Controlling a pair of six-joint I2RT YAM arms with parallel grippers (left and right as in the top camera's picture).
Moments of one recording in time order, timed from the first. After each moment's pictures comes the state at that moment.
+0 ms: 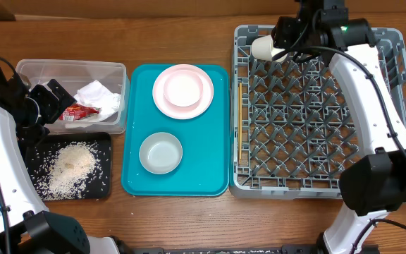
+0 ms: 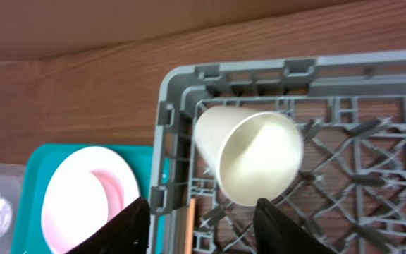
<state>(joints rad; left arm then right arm) 0.49 1.61 1.63 -1.31 0.27 -0.34 0.14 1.95 1.94 -0.87 -0.18 0.28</state>
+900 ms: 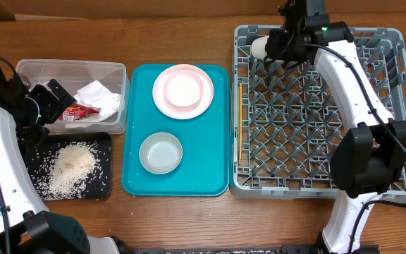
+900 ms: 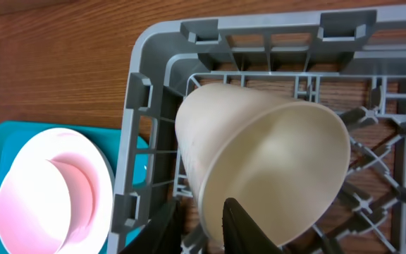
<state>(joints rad) 0.49 1.61 1.63 -1.31 0.27 -0.34 0.14 2.09 1.92 -0.82 -0.23 0.23</state>
